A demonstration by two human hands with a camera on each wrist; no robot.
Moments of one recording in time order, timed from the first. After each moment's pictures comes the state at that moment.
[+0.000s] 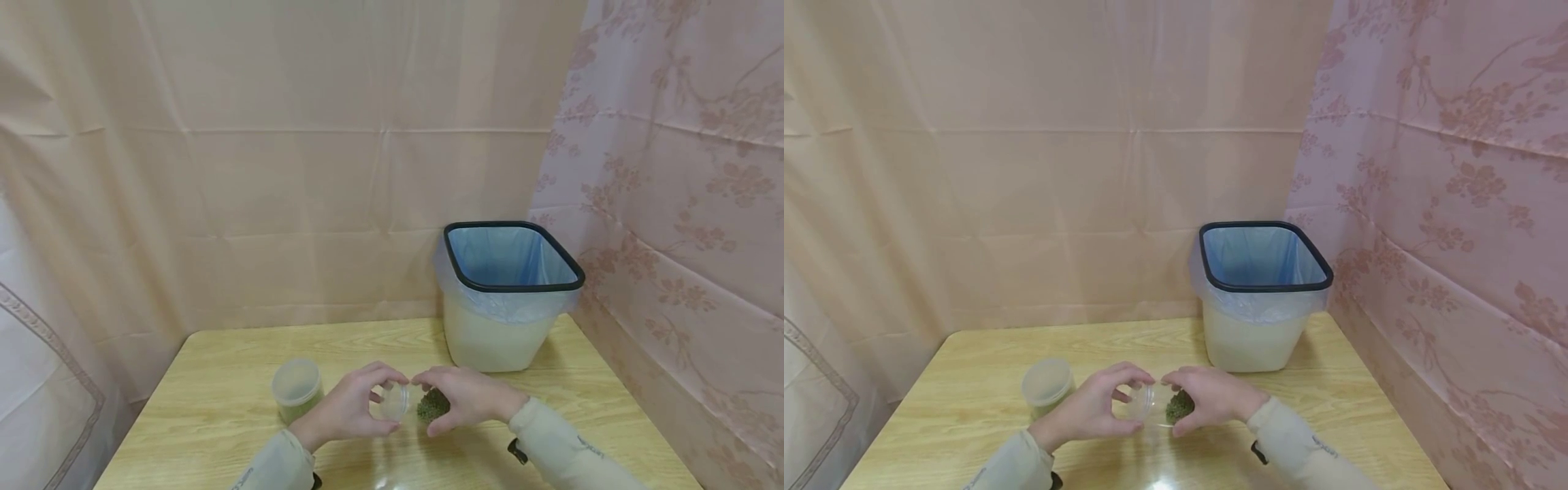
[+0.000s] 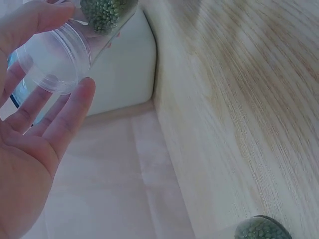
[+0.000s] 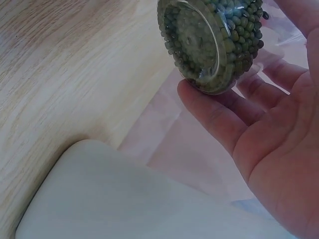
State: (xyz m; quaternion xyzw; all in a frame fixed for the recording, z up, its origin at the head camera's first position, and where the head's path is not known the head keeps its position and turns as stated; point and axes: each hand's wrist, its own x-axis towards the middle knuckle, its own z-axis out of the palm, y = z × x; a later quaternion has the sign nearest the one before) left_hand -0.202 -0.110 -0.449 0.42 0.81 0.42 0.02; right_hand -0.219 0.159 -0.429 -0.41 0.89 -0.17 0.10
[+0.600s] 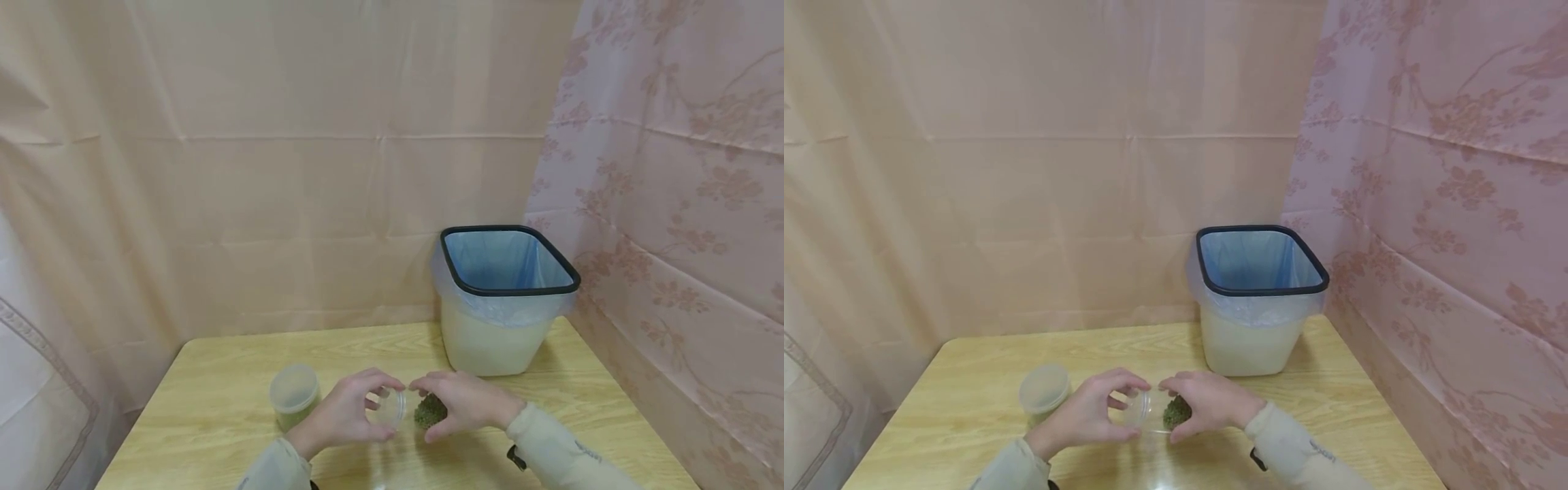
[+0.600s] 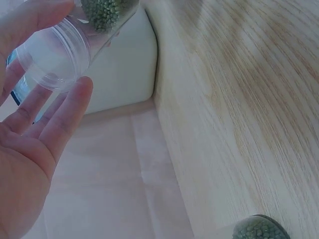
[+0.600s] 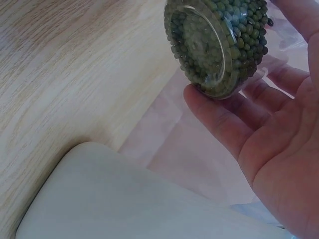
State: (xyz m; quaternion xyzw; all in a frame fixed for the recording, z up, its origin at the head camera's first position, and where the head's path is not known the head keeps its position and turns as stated) left_hand -0.198 -0.112 -0.449 0.39 0.81 0.44 0.01; right_hand -0.215 0.156 -0.430 -0.41 0.90 -0.14 0.08
